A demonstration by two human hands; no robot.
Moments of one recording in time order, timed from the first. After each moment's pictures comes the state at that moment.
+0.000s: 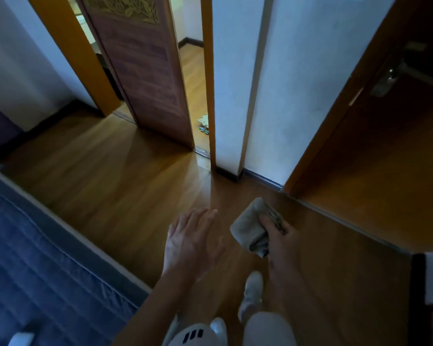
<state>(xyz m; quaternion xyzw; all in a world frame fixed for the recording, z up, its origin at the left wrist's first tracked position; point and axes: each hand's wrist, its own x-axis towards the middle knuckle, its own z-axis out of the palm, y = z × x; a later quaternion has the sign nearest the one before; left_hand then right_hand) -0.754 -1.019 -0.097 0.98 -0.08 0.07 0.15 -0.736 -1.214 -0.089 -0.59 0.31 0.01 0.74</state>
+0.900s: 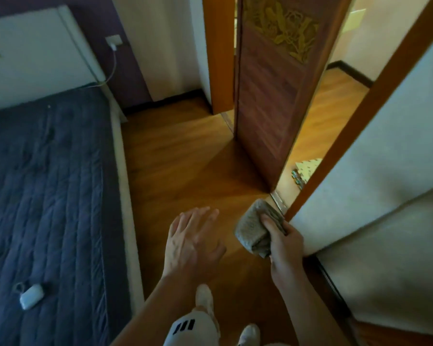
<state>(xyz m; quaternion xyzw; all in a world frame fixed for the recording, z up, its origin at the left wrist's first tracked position) -0.462 -0.923 -0.085 0.95 0.24 0.14 0.11 -0.329 -1.064 -0.082 -0.62 0.11 0.27 0.72</state>
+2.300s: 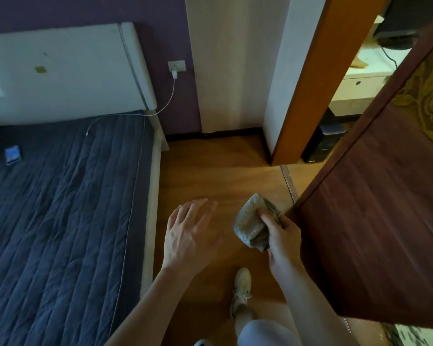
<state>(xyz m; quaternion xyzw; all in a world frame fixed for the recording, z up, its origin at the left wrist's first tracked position) -0.202 -0.305 -0.089 0.91 0.37 0.15 0.10 -0.033 -0.410 -0.096 -0.65 0.02 0.35 0.67</state>
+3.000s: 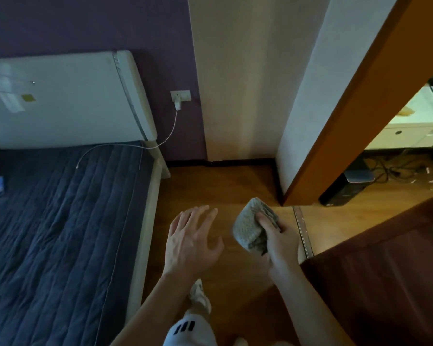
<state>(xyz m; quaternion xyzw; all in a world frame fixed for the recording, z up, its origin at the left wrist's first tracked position) 0.000 -0.055 -0.084 0.90 0.40 0.13 0.12 0.171 -0.144 -0.074 -0.65 -0.02 0.38 0.66</state>
